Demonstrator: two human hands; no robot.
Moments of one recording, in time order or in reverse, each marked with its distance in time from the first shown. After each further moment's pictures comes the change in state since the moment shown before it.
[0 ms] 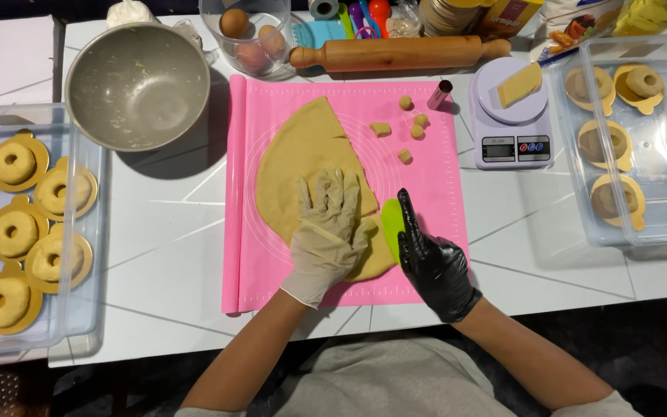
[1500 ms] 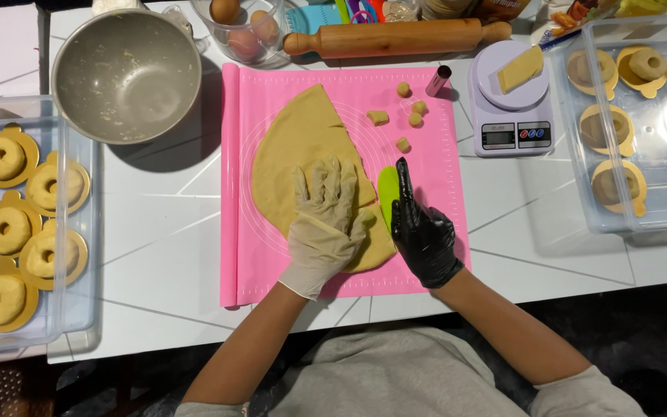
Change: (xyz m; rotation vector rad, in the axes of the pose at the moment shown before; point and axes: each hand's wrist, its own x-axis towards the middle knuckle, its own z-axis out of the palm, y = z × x) left_hand -0.007 -0.012 0.023 0.002 0.182 0.071; right_hand -0.031 -0.029 0.081 0.392 0.203 0.231
